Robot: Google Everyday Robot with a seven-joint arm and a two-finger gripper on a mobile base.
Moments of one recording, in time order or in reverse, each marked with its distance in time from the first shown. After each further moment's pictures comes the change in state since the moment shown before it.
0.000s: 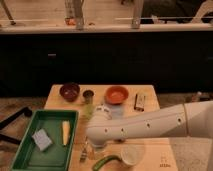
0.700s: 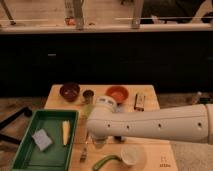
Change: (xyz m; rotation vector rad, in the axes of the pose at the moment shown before) arm 0.005 -0.032 -0.072 0.124 -0.010 0.021
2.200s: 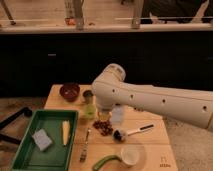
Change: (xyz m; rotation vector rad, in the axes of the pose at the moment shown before) arm 0.030 -0.095 -0.051 0.054 0.026 0.071
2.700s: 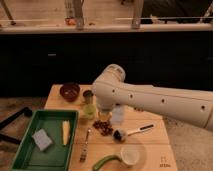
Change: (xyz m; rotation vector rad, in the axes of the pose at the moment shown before) arm 0.000 -0.003 0.011 -0.006 0.007 -0.004
